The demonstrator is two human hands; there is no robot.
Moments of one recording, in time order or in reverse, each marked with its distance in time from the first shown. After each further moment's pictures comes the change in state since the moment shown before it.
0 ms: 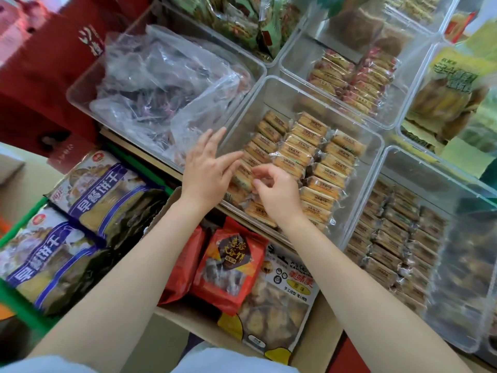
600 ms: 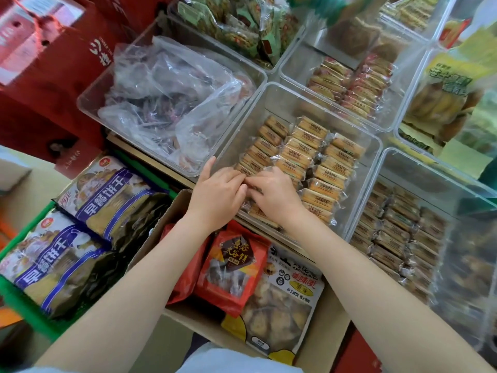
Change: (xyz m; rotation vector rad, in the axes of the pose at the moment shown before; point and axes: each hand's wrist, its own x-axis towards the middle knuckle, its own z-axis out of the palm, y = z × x) left_hand -0.030 0.008 0.010 0.246 -0.035 0.216; right_hand 0.006 0.000 -0.002 -0.562 -0.198 -0.296
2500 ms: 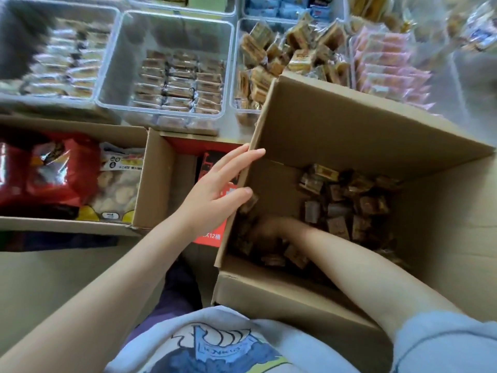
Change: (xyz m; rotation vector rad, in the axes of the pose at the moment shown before) left_hand -0.252 0.535 -0.034 -0.947 -0.514 0.150; right_hand -0.587 0.249 0.093 0.467 -0.498 0.627
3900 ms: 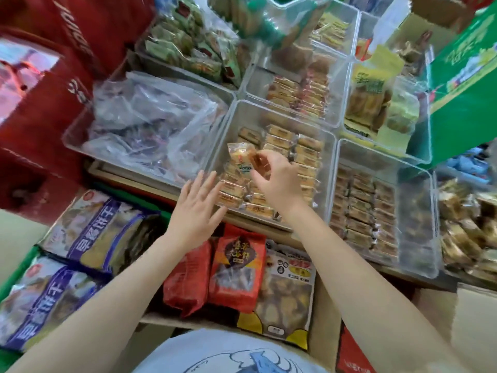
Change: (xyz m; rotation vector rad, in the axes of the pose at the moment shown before) left_hand -0.009 -0.320 -0.524 0.777 0.301 -0.153; right_hand 0.191 -0.609 -0.102 -0.107 0.940 -0.552
